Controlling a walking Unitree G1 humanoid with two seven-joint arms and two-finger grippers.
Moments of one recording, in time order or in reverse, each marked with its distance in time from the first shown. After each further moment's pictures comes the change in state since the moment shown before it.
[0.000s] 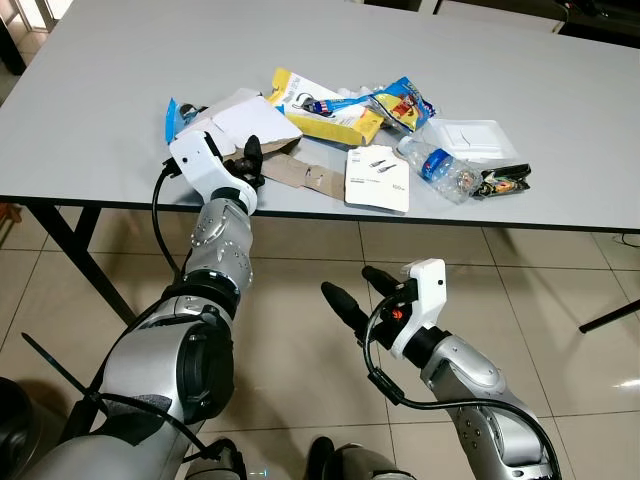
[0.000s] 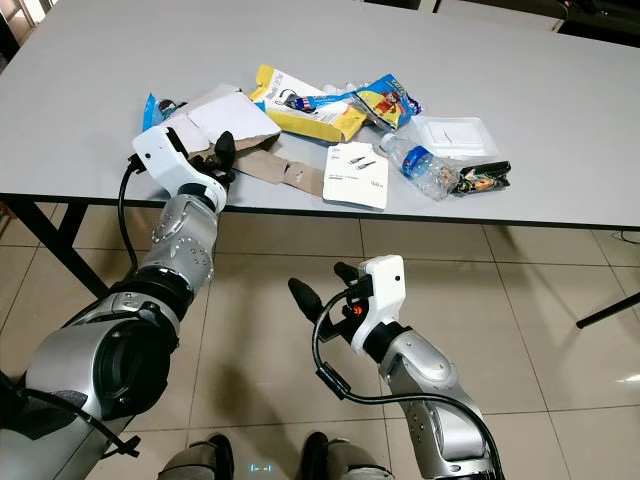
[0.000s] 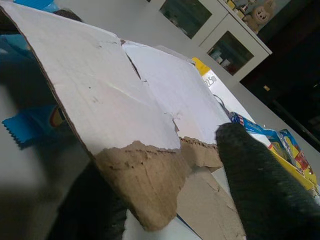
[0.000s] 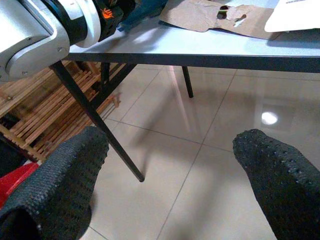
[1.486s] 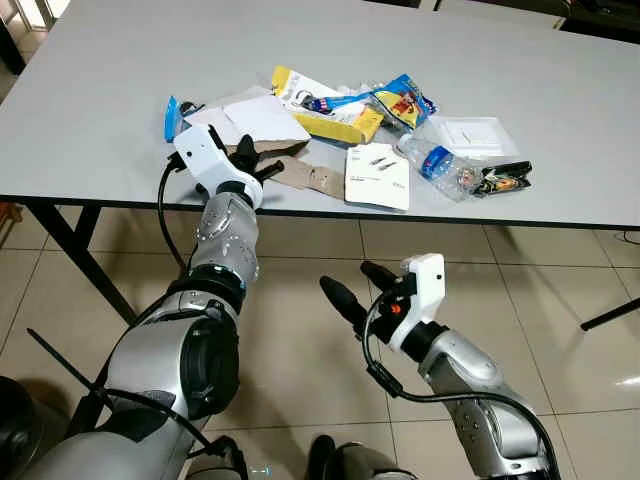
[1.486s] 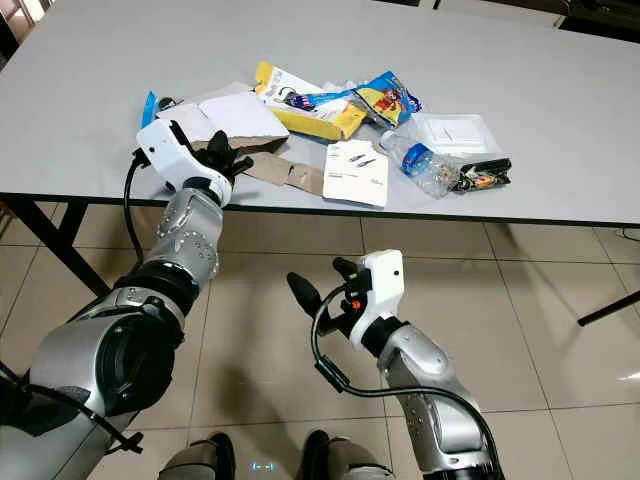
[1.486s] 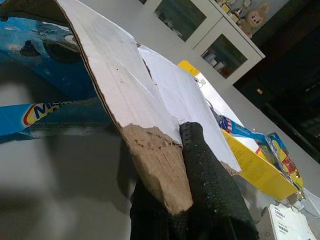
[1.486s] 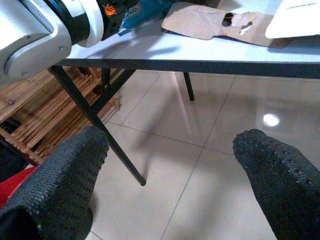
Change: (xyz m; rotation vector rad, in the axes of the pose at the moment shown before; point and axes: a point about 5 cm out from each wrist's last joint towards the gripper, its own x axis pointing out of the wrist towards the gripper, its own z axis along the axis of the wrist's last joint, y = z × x) left arm 0.003 -0.010 0.002 -0.029 -0.009 -0.016; right arm 0.006 0.000 0.005 0.000 -0.012 0.005
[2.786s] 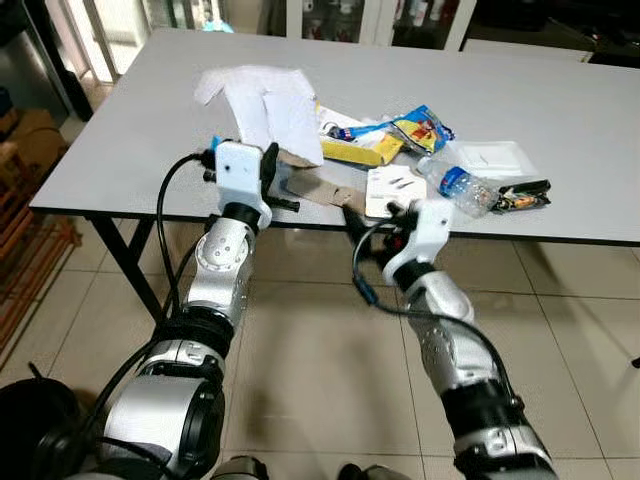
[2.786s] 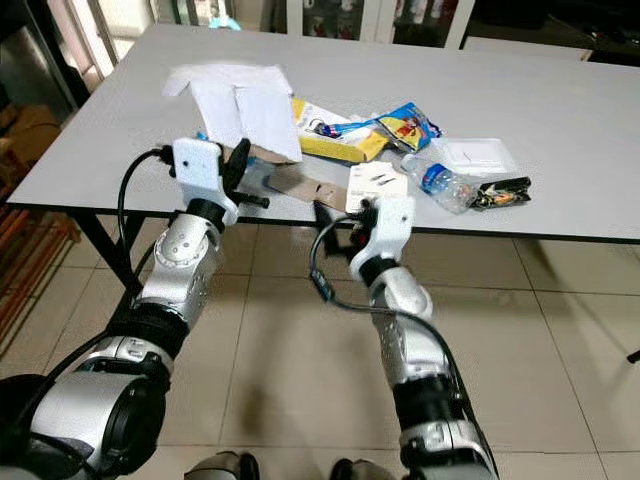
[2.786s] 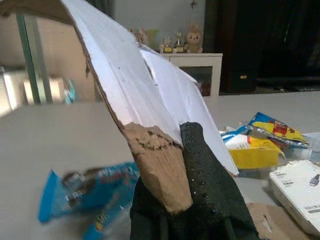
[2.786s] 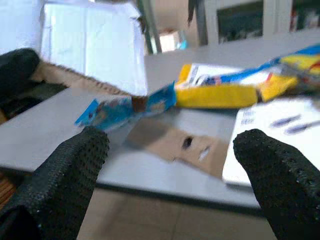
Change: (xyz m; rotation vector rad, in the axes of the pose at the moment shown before) left arm -0.027 -0.008 -0.010 0.601 -0.137 -0.305; right arm 0.055 -0.039 0.037 -0.072 -0.246 -0.271
